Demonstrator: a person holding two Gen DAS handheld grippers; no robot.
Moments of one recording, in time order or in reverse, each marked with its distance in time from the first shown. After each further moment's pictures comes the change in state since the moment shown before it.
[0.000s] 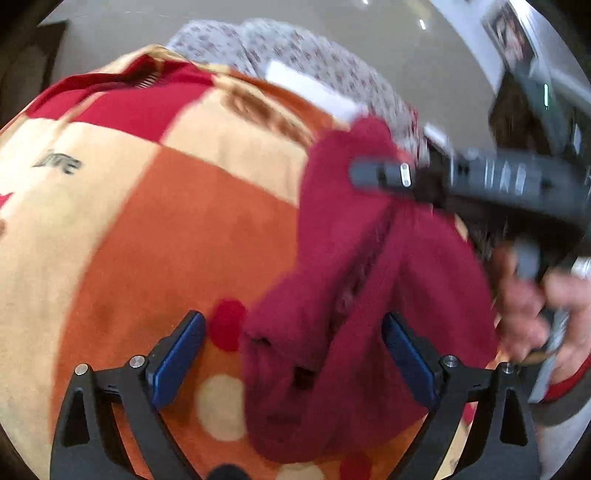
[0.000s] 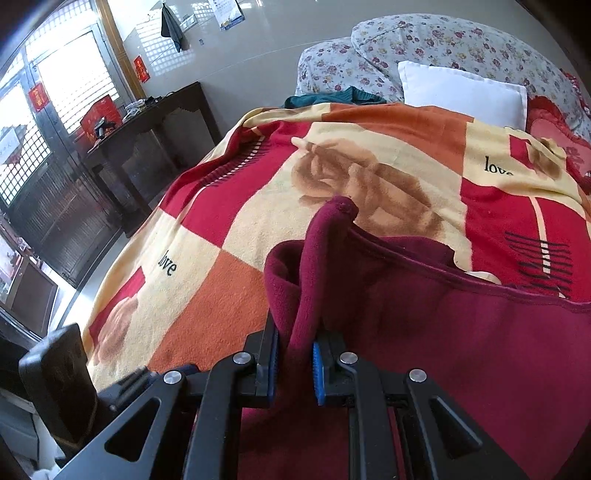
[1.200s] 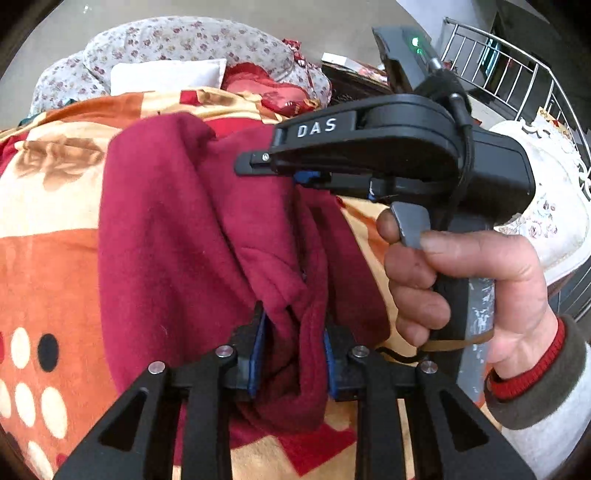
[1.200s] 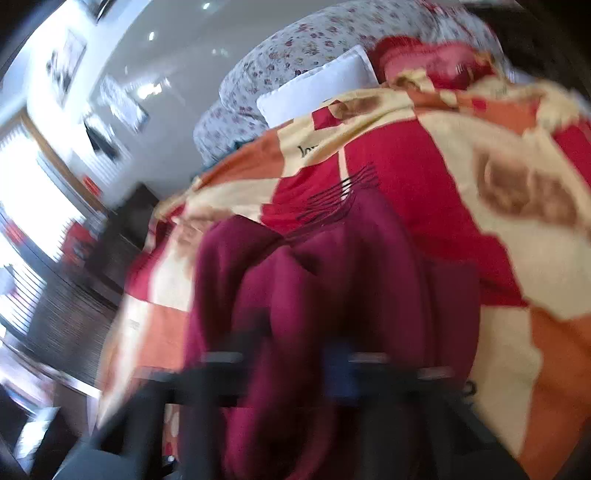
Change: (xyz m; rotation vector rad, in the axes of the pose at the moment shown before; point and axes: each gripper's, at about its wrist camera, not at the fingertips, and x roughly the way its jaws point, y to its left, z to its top) left arm 0.052 -0.233 -0.024 0.320 0.108 -0.114; right arm -0.131 -0.173 -0.074 0.317 -0.193 -0.049
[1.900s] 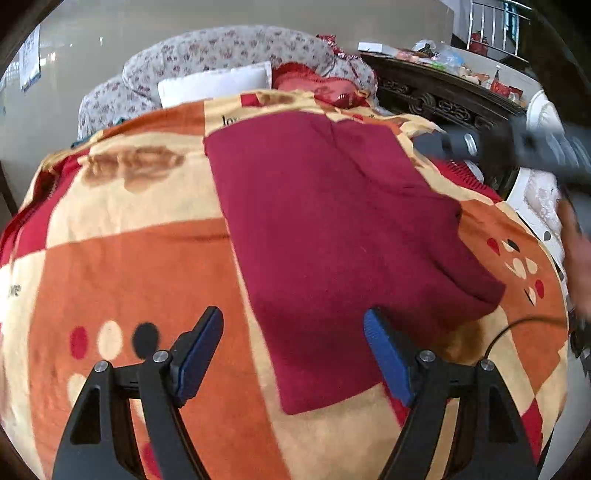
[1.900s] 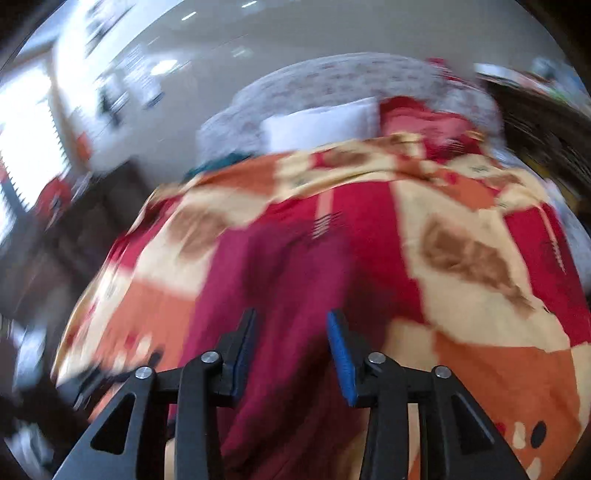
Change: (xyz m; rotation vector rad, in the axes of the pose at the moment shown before) left arm -0.020 0.027 -0.021 0.076 0.042 0.277; right arm -0.066 0.024 -0.033 -0.248 0.013 -0.112
